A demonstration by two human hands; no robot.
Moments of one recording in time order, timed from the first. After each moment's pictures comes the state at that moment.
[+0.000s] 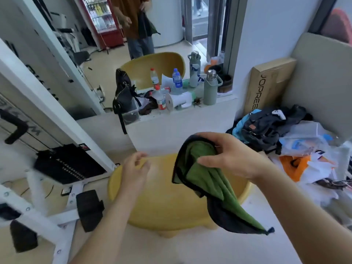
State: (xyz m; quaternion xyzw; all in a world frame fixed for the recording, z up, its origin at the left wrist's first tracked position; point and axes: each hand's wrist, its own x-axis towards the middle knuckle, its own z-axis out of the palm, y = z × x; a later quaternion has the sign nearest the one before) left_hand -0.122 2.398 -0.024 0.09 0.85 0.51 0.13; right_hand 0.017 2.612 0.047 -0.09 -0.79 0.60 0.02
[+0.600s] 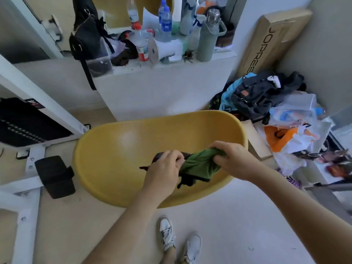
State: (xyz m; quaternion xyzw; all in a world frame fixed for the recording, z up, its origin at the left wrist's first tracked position) left_hand -0.125 2.463 -0.155 0.37 0.87 0.29 0.18; right_hand -0.024 2.649 -0.101 -0.19 -0.92 0.31 -0.15
